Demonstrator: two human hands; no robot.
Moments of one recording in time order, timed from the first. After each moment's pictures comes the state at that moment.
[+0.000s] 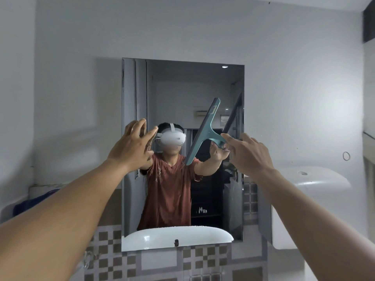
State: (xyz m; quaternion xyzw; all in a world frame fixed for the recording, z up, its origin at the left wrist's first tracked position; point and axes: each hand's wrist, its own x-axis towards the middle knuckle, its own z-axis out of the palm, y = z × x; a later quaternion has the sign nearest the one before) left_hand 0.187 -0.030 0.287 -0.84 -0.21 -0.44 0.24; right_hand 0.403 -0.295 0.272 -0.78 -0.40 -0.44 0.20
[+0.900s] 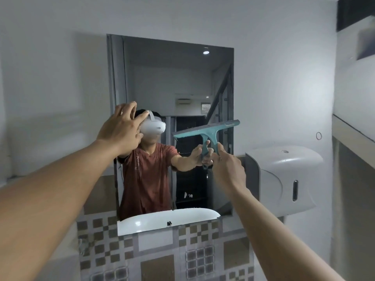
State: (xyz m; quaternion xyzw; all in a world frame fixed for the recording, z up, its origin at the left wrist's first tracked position) left_hand 0.175 -0.029 0.295 -0.84 -0.17 -0.44 0.27; right_hand 0.351 -0.264 0.186 -0.82 -0.27 -0.25 0.44
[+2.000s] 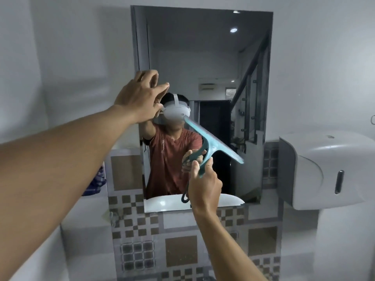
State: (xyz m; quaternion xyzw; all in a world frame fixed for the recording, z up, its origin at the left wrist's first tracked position) left_hand 0.160 -0.020 0.322 -0.84 -0.17 -0.42 0.31; right_hand 0.257 -0.163 0.107 -0.70 -0.26 -0.13 0.65
